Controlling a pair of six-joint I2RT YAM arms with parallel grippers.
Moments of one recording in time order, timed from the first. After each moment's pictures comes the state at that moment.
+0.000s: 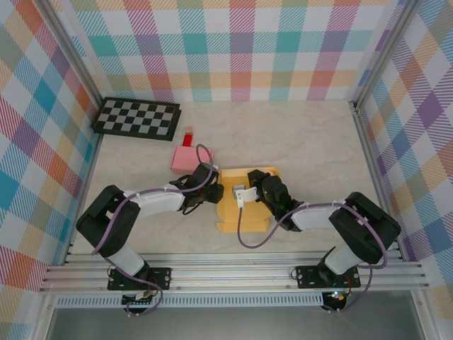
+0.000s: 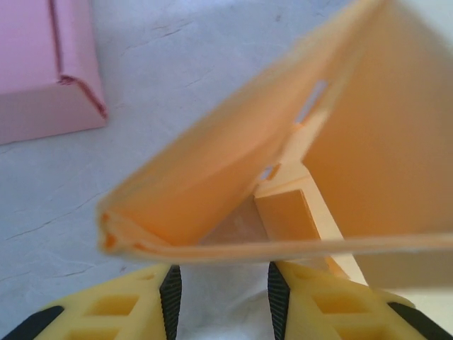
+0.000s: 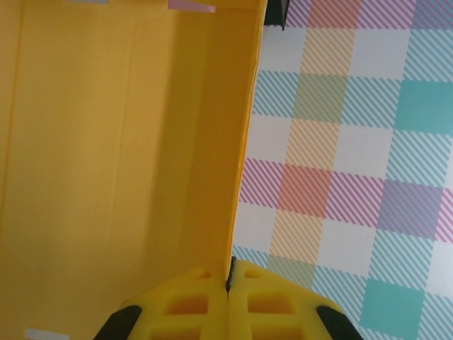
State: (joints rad) left arm -0.70 1.62 0.81 -0.09 -0.09 -0.39; right arm 0.77 1.52 0.48 0.71 0.30 -1.49
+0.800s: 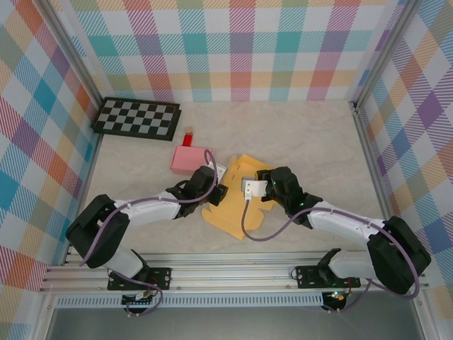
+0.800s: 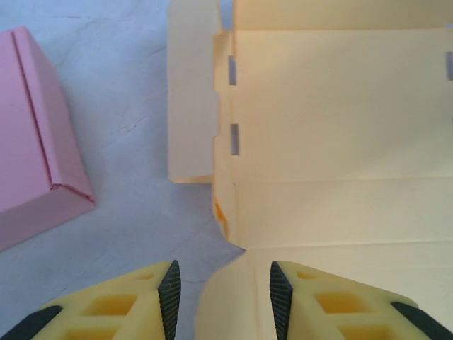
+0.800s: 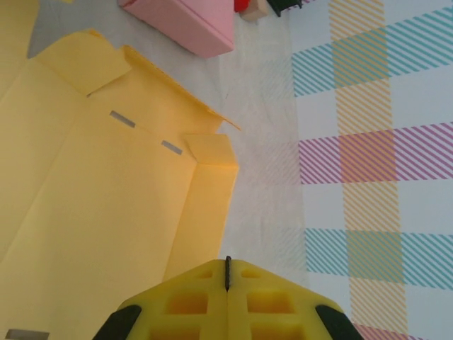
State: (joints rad) left arm -0.75 1.49 0.73 0.04 -0.14 -0.15; right arm 0.71 1.25 0.57 0.19 0.17 -1.15
